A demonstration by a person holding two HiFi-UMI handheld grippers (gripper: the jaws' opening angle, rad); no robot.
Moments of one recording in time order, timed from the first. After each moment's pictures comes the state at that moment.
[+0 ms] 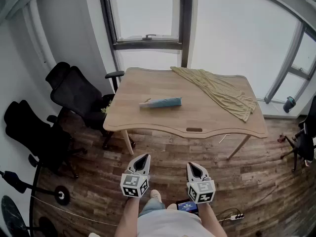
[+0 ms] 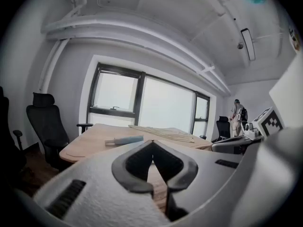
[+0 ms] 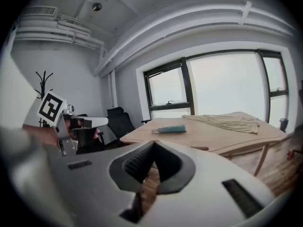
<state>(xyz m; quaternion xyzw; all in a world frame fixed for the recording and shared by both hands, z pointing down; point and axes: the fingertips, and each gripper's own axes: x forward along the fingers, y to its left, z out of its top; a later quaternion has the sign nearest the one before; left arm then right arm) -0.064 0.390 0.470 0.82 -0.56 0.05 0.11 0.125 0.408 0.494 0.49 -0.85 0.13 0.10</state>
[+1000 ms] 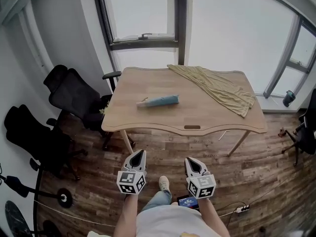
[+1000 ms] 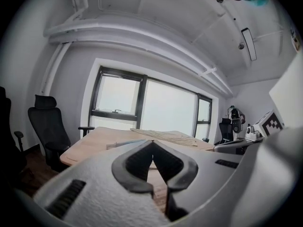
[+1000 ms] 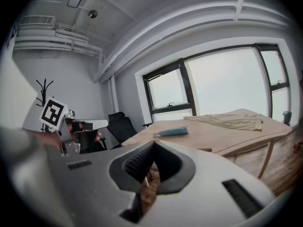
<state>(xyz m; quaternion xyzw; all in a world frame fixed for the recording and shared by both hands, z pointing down) -0.073 0.379 0.457 0.81 -0.57 0.03 0.09 0.125 0.396 0.488 0.49 -0.86 0.15 0.07</state>
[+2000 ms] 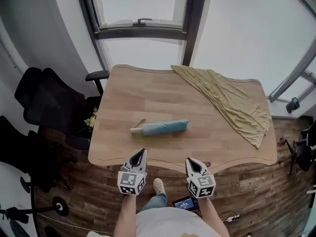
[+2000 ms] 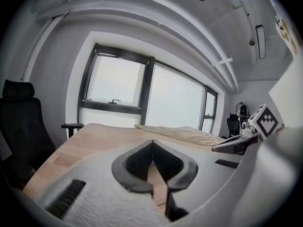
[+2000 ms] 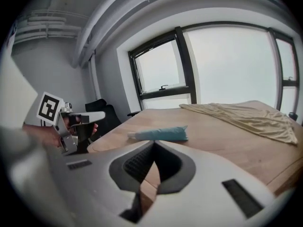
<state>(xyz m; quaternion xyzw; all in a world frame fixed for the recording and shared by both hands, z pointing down) -0.126 0.044 0.522 0.83 -0.54 0.06 0.12 0.074 0.070 0.560 0.49 -0.83 0.21 0.15</state>
